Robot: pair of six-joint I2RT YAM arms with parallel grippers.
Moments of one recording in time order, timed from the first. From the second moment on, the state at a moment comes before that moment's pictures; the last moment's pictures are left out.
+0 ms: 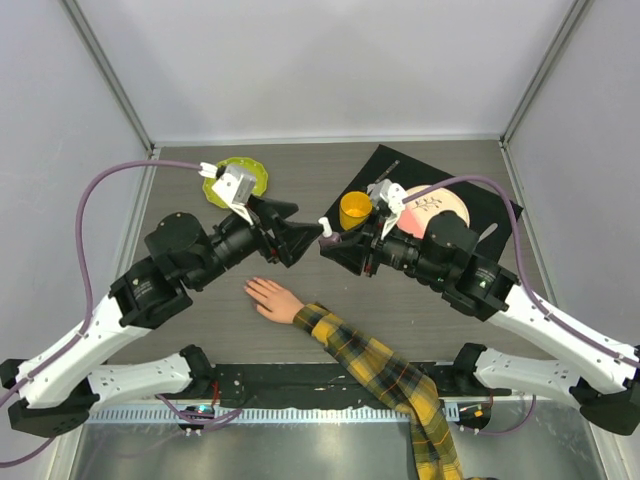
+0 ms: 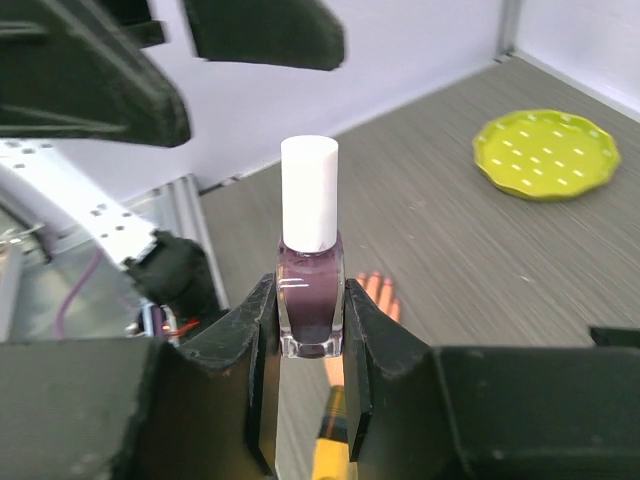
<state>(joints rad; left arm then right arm) -0.99 0.89 1.25 -0.30 -0.08 -0.31 0.93 0.93 1.01 -0.06 -0.28 0.21</state>
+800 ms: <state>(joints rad) -0.99 1.03 1.25 -0.26 -0.05 -0.32 0.93 0.92 1.00 -0.07 -0.13 0.15</state>
